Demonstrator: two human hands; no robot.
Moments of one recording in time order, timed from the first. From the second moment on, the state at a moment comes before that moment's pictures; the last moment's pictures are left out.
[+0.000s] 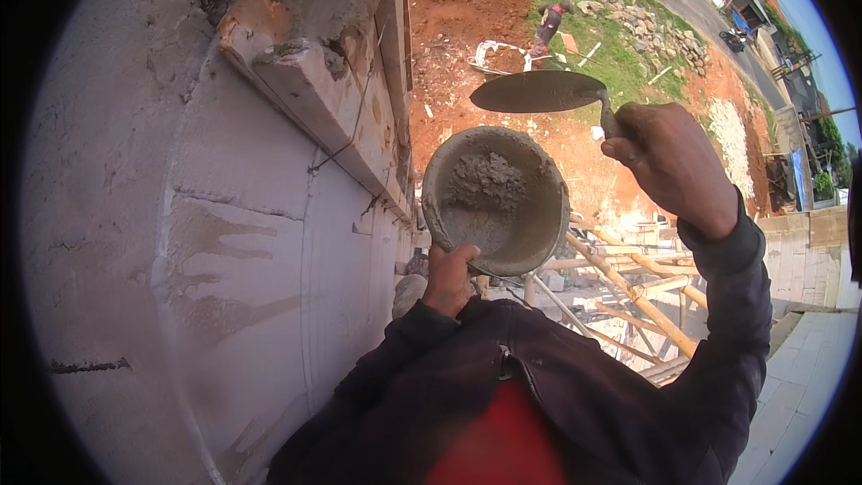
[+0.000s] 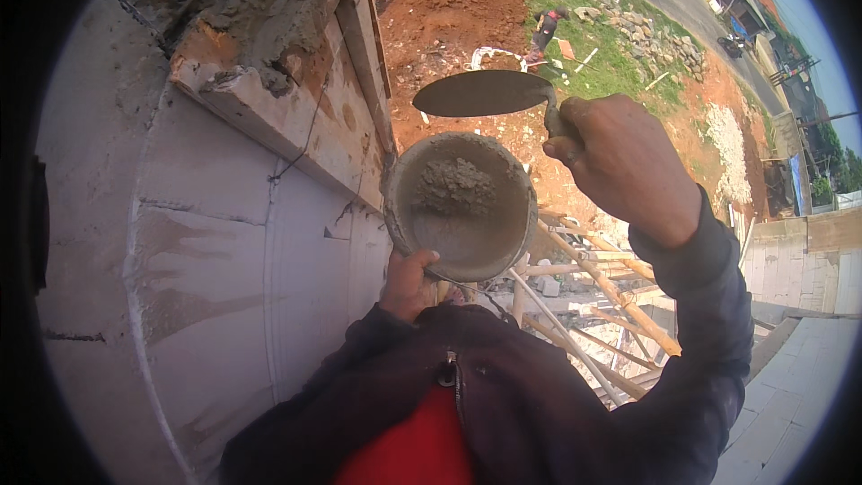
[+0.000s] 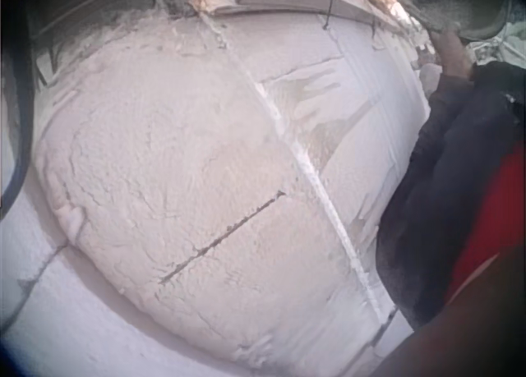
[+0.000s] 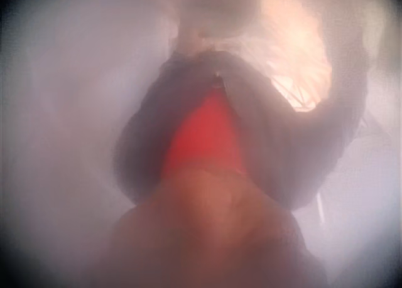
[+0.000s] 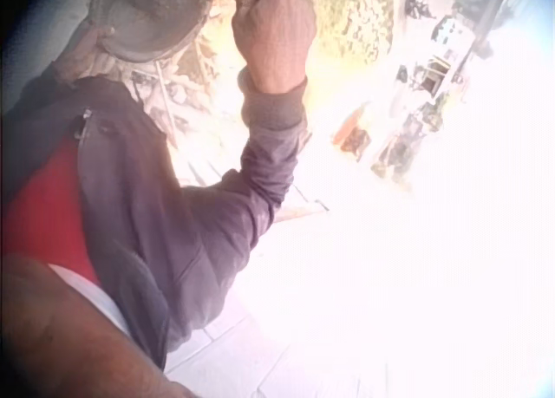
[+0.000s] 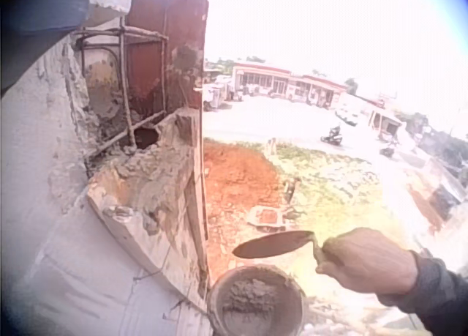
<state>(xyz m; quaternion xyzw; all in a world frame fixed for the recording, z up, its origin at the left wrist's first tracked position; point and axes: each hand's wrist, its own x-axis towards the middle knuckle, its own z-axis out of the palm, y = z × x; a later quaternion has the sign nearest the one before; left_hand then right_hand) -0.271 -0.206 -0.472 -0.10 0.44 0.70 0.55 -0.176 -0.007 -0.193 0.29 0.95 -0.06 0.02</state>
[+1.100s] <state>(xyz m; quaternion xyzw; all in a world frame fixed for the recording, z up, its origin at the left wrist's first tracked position) -0.254 -0.130 -0.462 0.35 0.54 0.73 0.21 -0.125 -0.001 -0.355 0.42 0.89 0.07 -0.18</state>
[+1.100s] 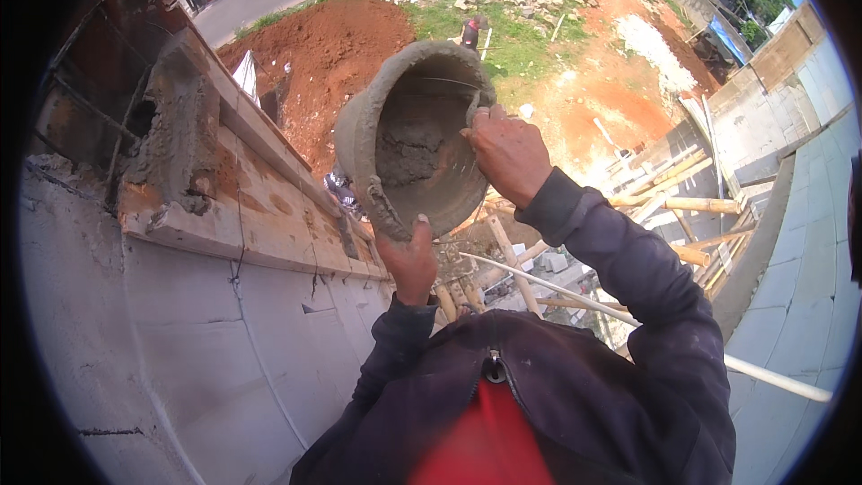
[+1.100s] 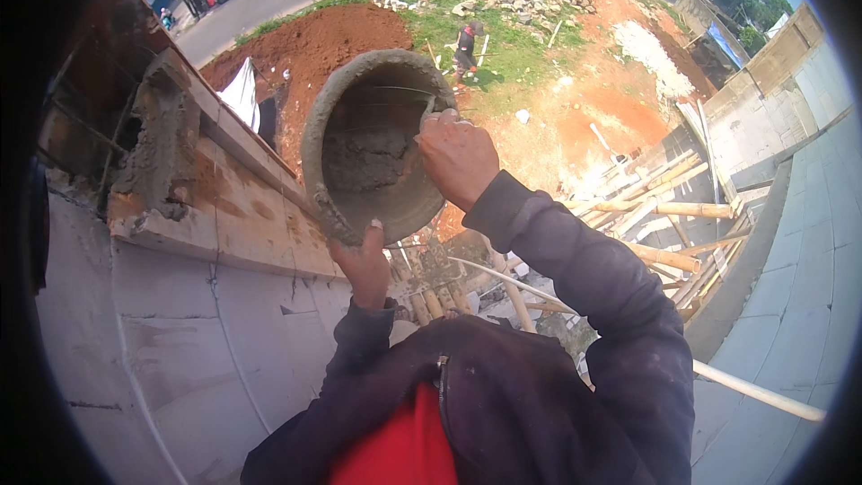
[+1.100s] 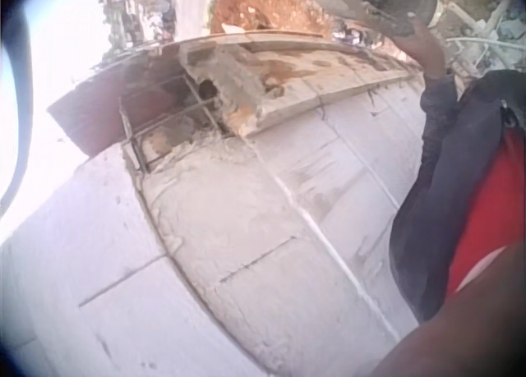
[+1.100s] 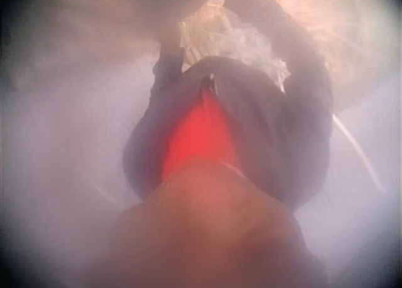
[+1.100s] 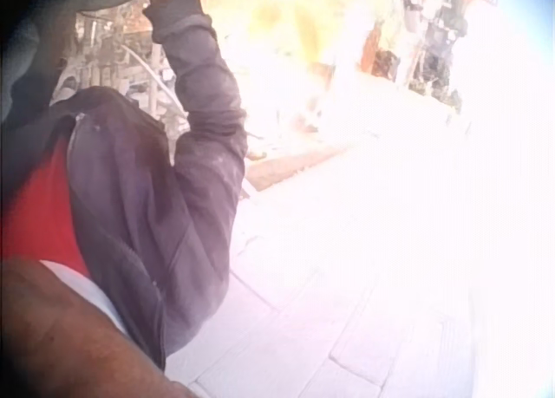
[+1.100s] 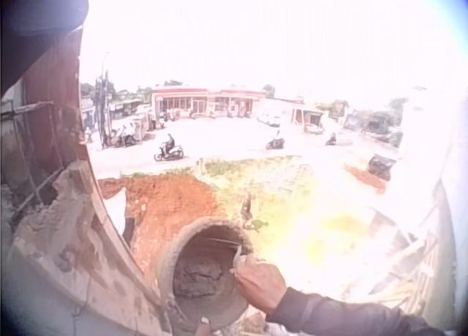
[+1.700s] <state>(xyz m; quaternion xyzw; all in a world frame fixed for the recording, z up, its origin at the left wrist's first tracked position) -0.263 -0.163 -0.518 0.29 0.53 0.61 0.52 -0.086 -0.045 -0.473 0.51 0.49 -0.70 -0.07</state>
